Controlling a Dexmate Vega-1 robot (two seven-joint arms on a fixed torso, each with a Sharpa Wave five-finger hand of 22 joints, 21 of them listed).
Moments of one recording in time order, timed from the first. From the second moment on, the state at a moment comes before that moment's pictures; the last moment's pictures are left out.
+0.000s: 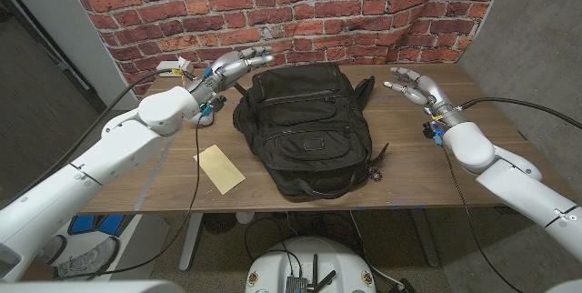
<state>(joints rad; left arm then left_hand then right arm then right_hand) 0.96 0.92 0.26 -1.98 -0.53 0.01 -0.03 0.62 0.00 0.23 -0.10 0.18 0.26 -0.07 0.18 0.17 0.15 -0.03 0.19 0.17 0.13 -0.01 0.17 0.16 0.11 -0.04 0.17 0.17 -1.17 -0.87 -0.17 -1.90 0.10 0.01 -0.27 0.59 0.10 0.18 -0.12 0.21 0.31 -0.14 0.18 0.18 0.34 -0.04 0.18 0.21 0.22 -0.04 0.22 0.38 0.44 -0.05 0.18 0.17</state>
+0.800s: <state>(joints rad) 1.02 0.82 0.22 -1.96 -0.36 -0.04 0.24 0.60 0.02 0.23 -0.10 0.18 0.23 -0.09 0.17 0.17 0.12 -0.06 0.18 0.17 0.11 -0.03 0.17 0.16 0.10 -0.04 0.17 0.17 -1.03 -0.82 -0.24 -1.73 0.23 0.09 -0.20 0.56 0.11 0.18 -0.11 0.21 0.29 -0.13 0.18 0.18 0.32 -0.04 0.18 0.20 0.20 -0.04 0.21 0.37 0.42 -0.04 0.18 0.17</state>
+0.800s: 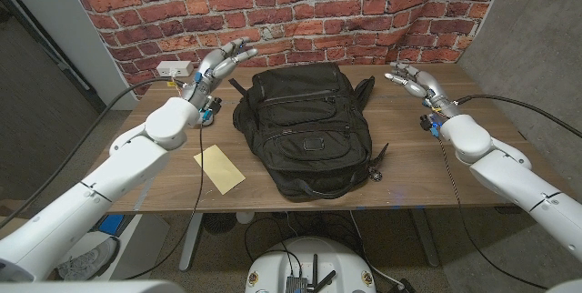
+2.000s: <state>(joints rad) 0.98 0.63 0.26 -1.71 -0.36 -0.18 0.31 0.55 0.05 0.22 -0.09 0.18 0.21 -0.10 0.17 0.17 0.12 -0.06 0.18 0.17 0.10 -0.03 0.17 0.16 0.10 -0.04 0.17 0.17 -0.88 -0.64 -0.30 -1.43 0.47 0.34 -0.06 0.43 0.15 0.16 -0.05 0.18 0.20 -0.09 0.17 0.18 0.23 -0.03 0.18 0.19 0.12 -0.04 0.20 0.35 0.33 -0.04 0.17 0.17</state>
